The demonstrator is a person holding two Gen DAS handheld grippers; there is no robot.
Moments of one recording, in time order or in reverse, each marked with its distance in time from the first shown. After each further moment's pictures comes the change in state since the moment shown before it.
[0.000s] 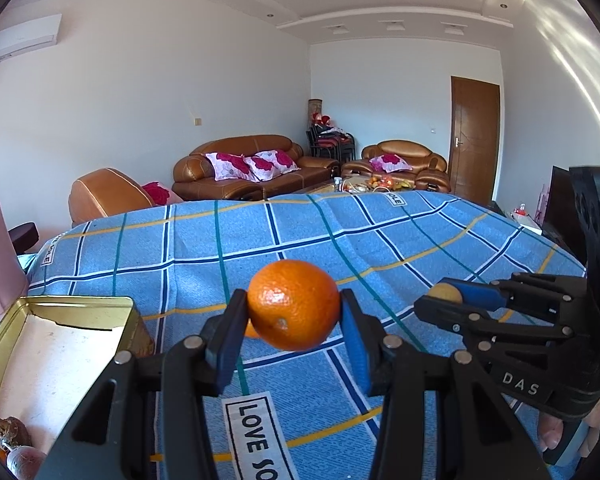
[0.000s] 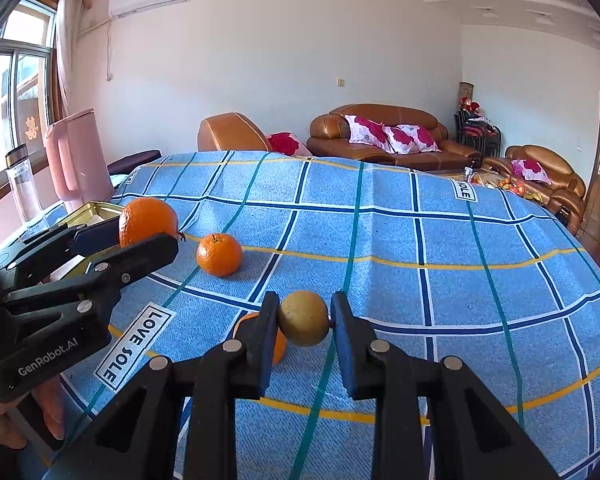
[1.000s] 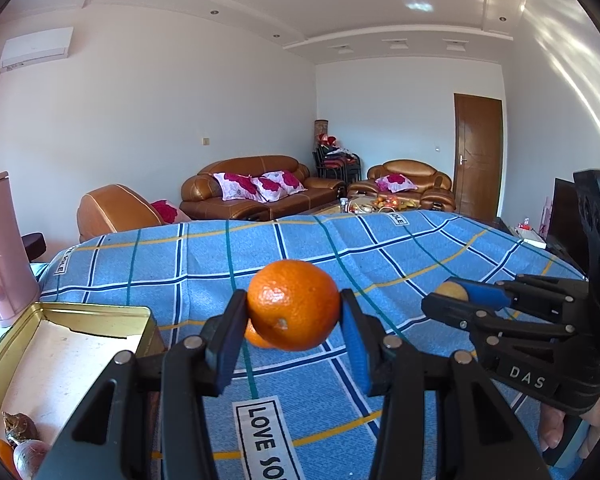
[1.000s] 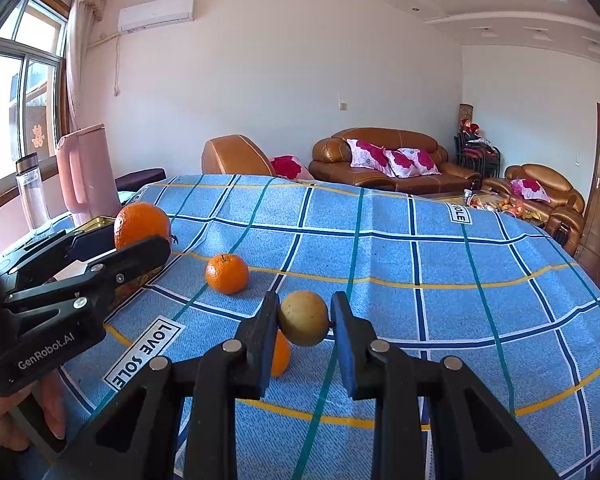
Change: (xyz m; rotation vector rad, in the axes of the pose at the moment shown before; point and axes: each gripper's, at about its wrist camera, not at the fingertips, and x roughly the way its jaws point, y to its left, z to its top) left arm -0.020 0.001 -0.004 -0.002 -0.082 0.024; right arm -0.018 0.001 -0.003 -0.016 -0.089 0.005
